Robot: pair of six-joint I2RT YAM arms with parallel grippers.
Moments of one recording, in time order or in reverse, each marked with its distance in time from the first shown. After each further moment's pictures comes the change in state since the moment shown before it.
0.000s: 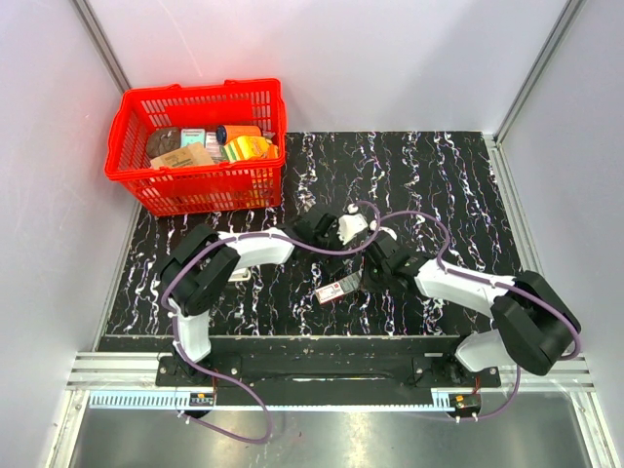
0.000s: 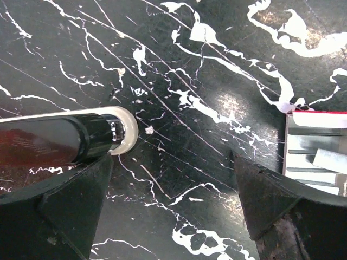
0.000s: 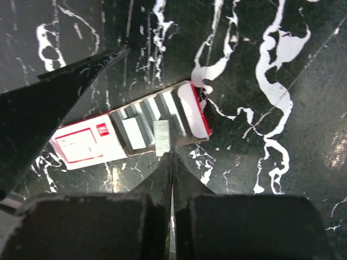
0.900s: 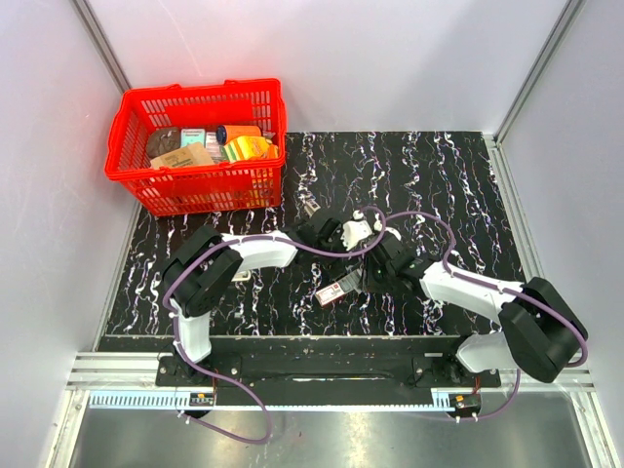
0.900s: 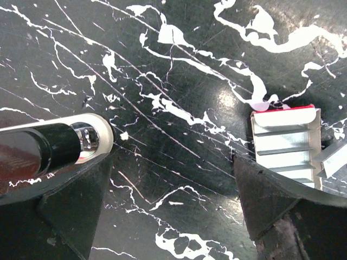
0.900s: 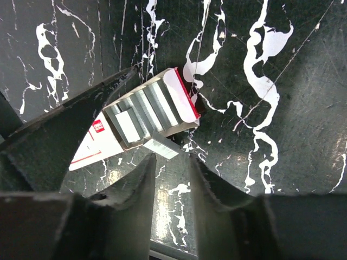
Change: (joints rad) left arm -0.042 0.013 -0.004 0.000 0.012 0.018; right arm -0.009 -0.041 -0.018 -0.014 0.004 0.009
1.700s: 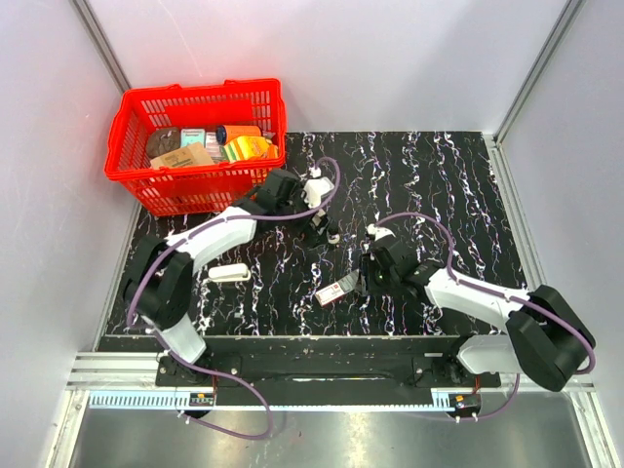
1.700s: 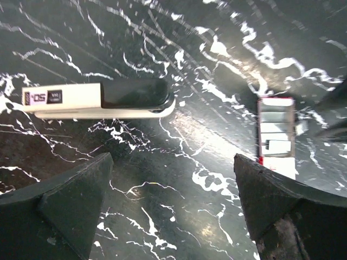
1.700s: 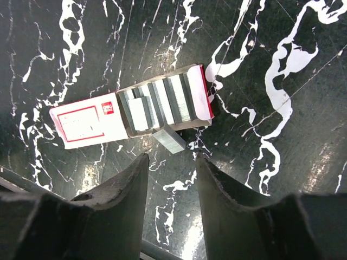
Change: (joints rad) left arm 0.255 -0.171 0.057 -0.202 0.253 -0.071; right arm 0.007 -0.062 -0.064 0.087 -0.054 -0.165
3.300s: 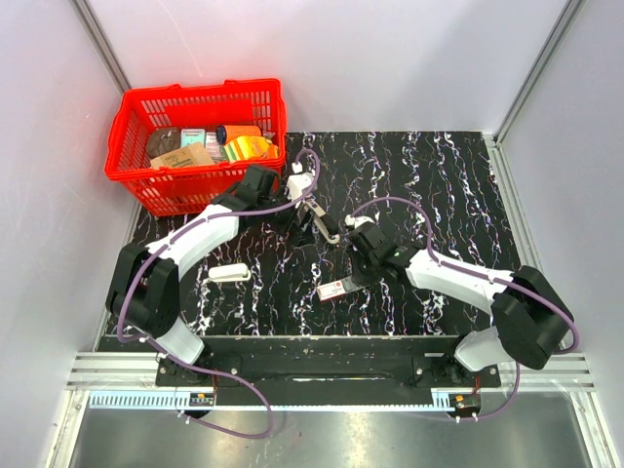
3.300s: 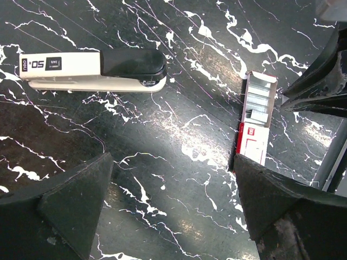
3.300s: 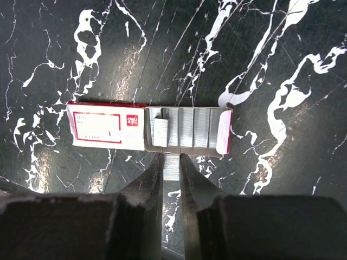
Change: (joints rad) left arm 0.109 -0.119 -0.004 -0.137 0.160 0.000; right arm 0.071 0.152 0.249 -0.209 0.091 -0.113
